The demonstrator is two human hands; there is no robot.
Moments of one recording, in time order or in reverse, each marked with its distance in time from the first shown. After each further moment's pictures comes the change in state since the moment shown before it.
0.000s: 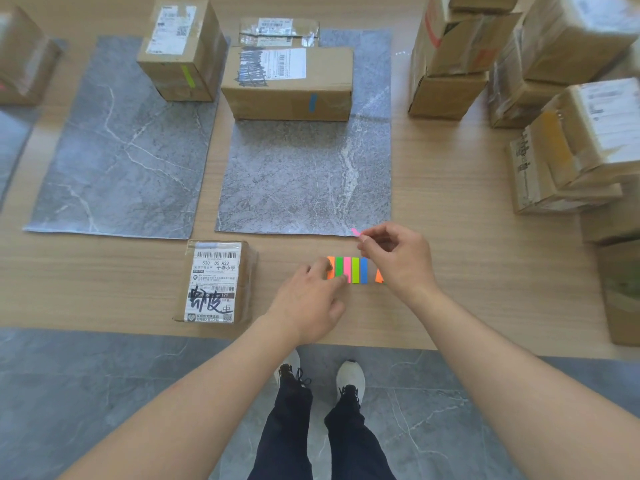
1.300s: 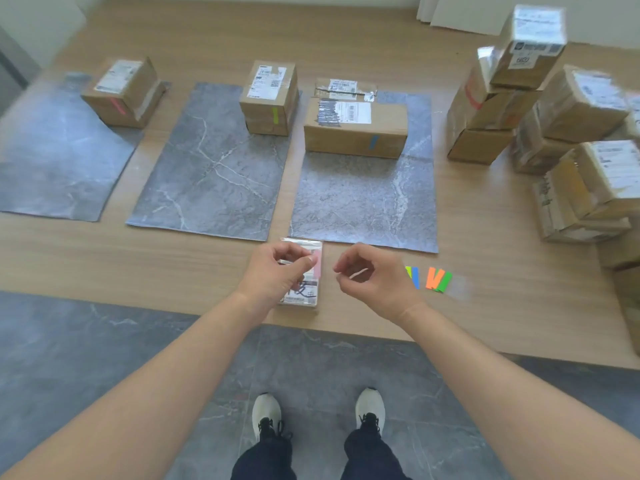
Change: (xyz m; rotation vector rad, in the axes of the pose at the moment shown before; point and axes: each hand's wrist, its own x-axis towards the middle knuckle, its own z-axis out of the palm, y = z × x) left_hand -0.119 -0.102 -0.085 -1.241 0.442 -0.346; right_hand -0.092 -0.075 0.102 -0.106 -0.334 -0.364
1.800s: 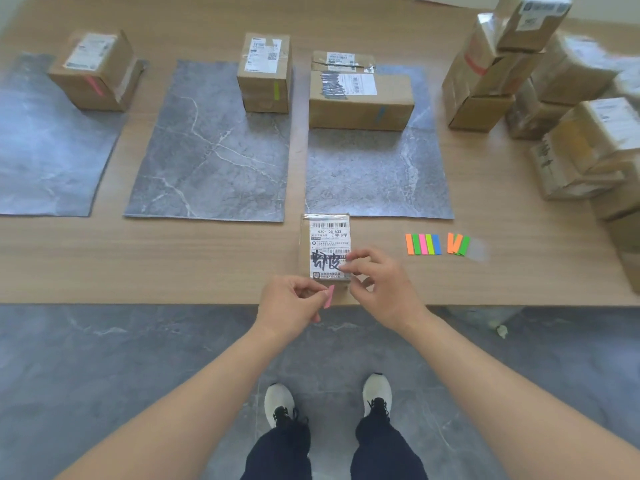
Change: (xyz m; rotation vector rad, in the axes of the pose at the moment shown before) left_hand -0.033 -0.078 -0.052 0.200 -0.140 -0.028; right_hand -0.038 0.026 0.092 -0.318 0.114 -0.080
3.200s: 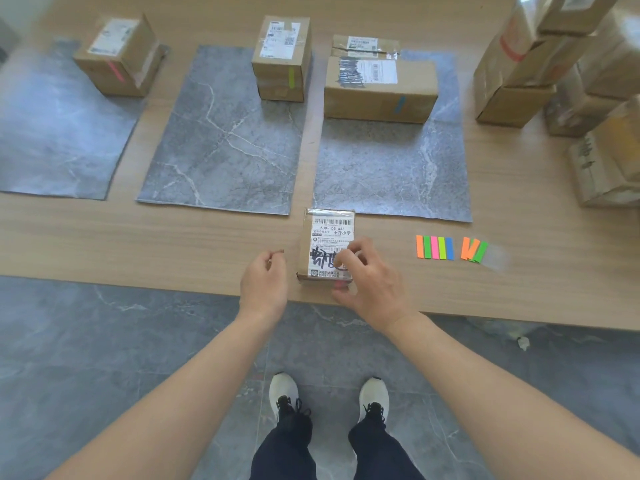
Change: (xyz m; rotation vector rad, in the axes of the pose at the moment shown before) left_hand 0.021 0.008 0.001 -0.120 0.424 -0.231; right_hand 0.015 0.010 0.010 -0.396 -0.063 -0.134
